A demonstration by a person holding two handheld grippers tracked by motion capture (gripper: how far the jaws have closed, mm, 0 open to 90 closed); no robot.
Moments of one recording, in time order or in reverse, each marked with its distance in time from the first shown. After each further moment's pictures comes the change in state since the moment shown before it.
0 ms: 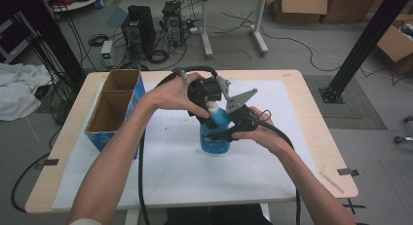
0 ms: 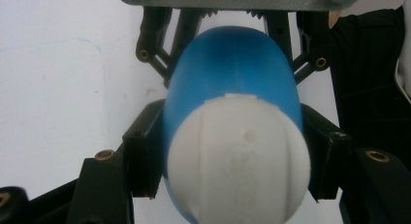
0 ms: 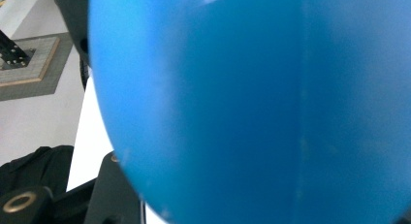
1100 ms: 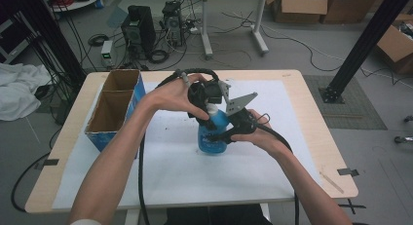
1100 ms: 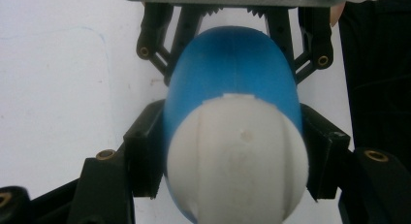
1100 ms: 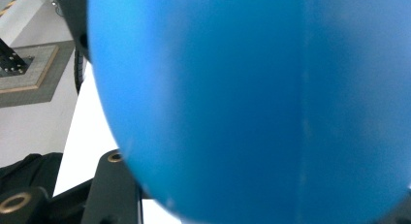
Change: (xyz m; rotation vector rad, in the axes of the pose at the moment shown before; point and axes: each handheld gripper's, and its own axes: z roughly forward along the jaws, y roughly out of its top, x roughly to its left) left arm -0.003 0.000 0.006 0.045 0.030 -0.004; right arm -0.002 -0.010 0.009 -0.046 -0.002 -0.009
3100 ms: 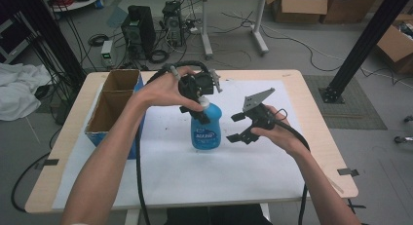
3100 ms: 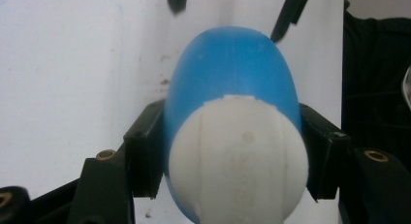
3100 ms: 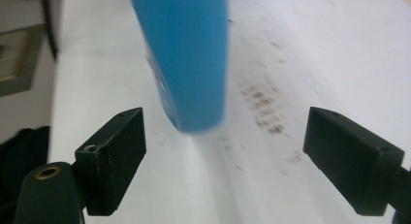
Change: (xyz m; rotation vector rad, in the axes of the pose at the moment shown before) left arm 0.008 -0.018 -0.025 0.002 0.009 -0.185; right arm -0.011 -0.018 -0.046 0.113 -0.093 0.088
